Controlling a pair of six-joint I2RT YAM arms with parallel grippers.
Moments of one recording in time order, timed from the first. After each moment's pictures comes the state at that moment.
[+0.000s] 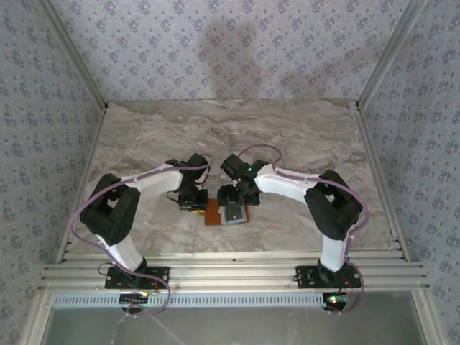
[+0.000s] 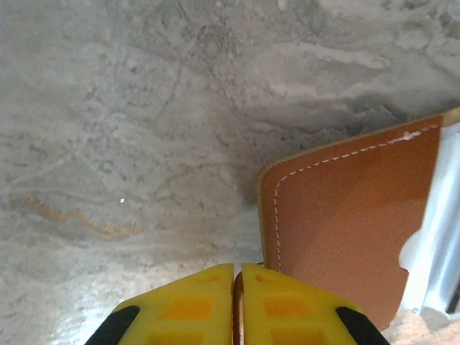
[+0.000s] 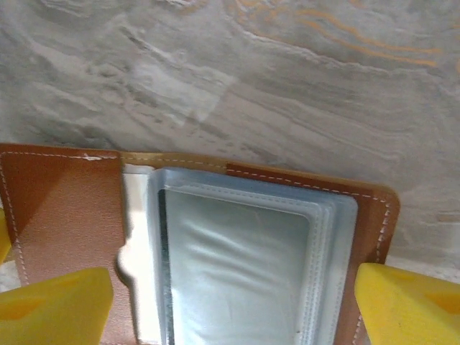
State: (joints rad) left arm -0.61 1.71 1.02 -0.79 0.21 -0.56; right arm 0.82 1.83 1.23 -0.69 -0.10 0.69
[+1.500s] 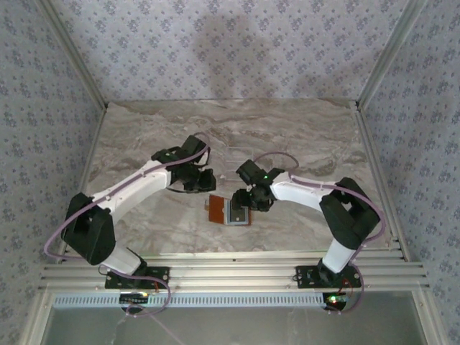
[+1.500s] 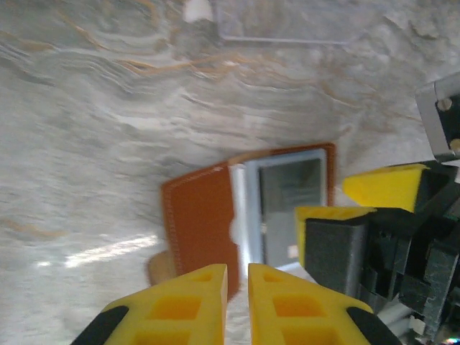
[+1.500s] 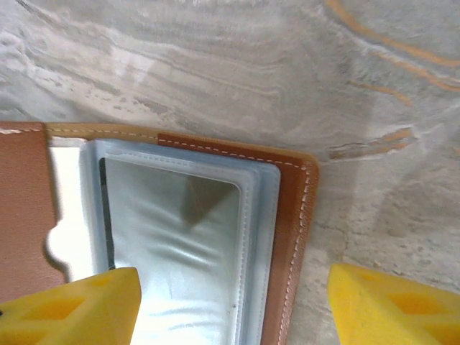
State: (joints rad) left arm -0.65 1.52 1.17 -0.80 0.25 -0.65; right arm 0.76 1.67 1.00 -0.57 -0.14 0.72
